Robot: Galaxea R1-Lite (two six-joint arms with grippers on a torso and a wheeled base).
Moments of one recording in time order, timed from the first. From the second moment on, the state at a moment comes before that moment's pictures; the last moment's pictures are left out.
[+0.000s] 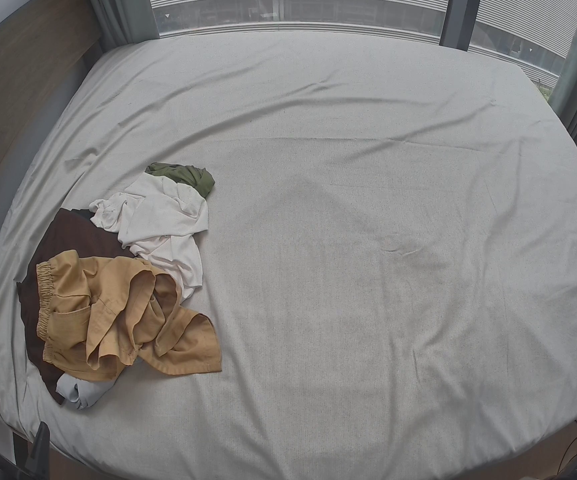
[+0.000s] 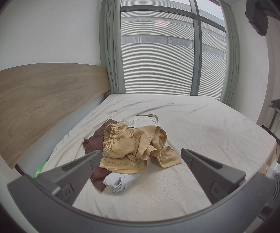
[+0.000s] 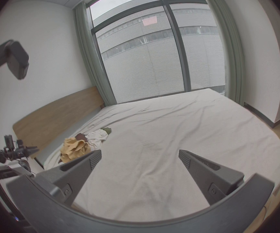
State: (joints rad) left arm 0.00 0.02 -0.02 0.00 0.00 0.00; right arm 0.25 0.35 -0.22 -0.15 0.07 0.15
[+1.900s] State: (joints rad) left arm 0.00 0.02 -0.02 0.00 0.00 0.00; right arm 0.62 1.76 -0.87 -0.64 0.22 0.34
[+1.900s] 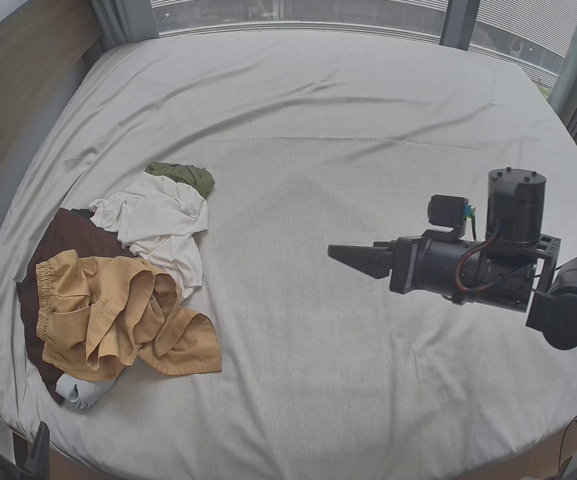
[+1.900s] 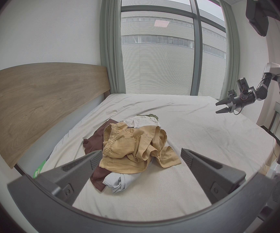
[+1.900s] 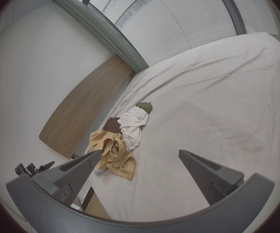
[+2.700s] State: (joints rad) left arm 0.00 0.02 -0.02 0.00 0.00 -0.01; right arm 0.77 2.10 -1.05 -0.69 0.21 0.36
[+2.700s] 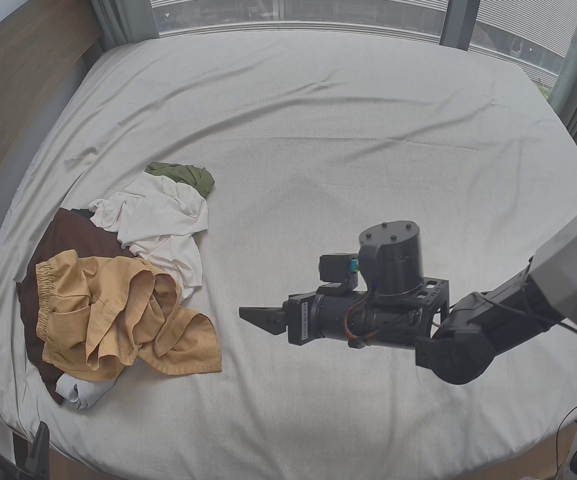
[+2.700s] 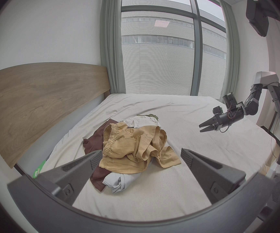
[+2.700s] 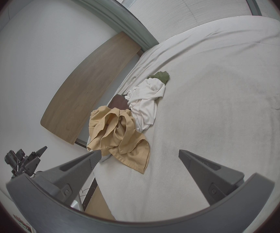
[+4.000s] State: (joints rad) left arm 0.00 0.02 -0.02 0.00 0.00 -0.02; right arm 0.92 2.49 -1.30 -0.74 0.15 0.51
